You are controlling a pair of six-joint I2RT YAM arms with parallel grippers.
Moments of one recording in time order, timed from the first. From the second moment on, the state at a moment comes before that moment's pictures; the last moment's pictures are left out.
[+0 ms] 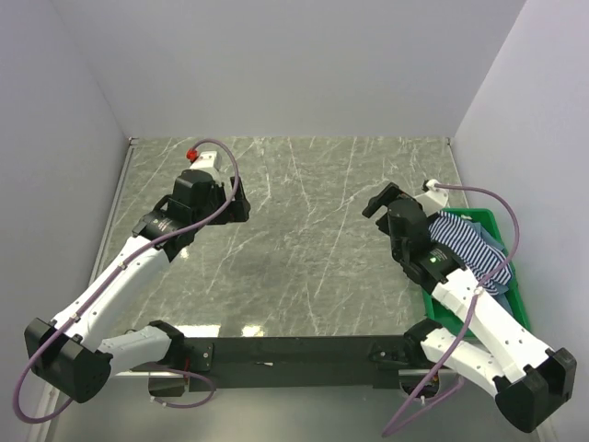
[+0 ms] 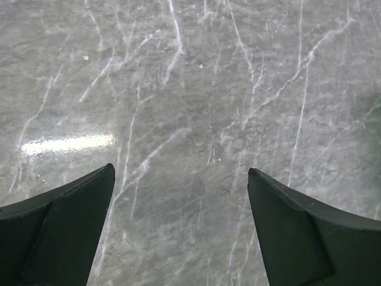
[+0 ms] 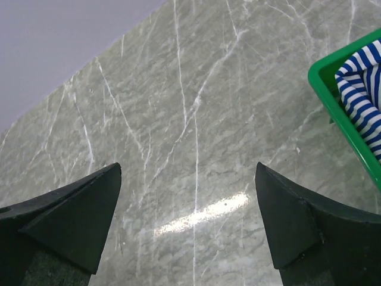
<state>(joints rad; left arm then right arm) -0.48 1.11 1.05 -0.50 -0.15 -0.43 0.51 0.89 0.78 -0.34 0.63 0.78</state>
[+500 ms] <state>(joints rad) -0.48 1.06 1.02 -0.49 -0.06 -0.44 0.35 1.04 0.98 -0.56 0.63 0.76</state>
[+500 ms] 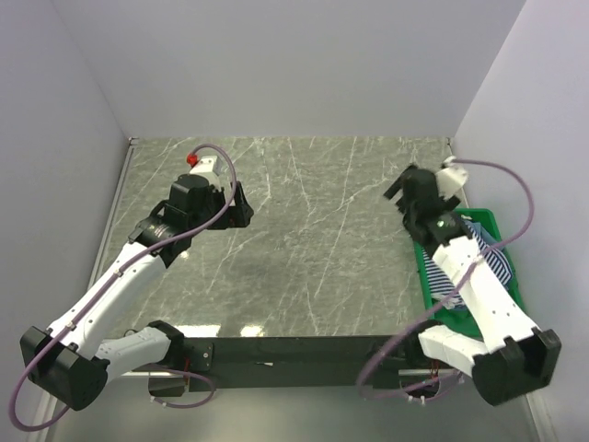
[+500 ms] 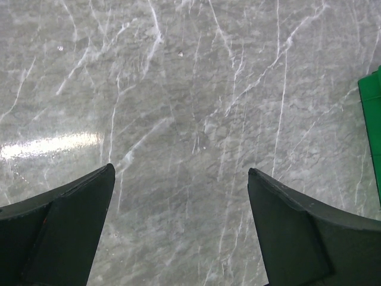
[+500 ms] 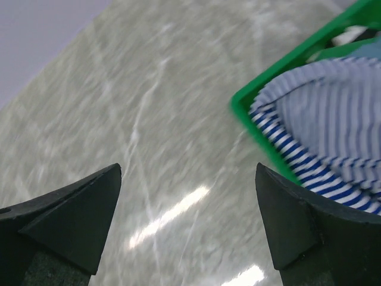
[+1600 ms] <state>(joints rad) -0.48 1.14 0.98 -0.48 0.00 -0.49 -0.47 1.33 0.83 -0.38 0.37 0.76</state>
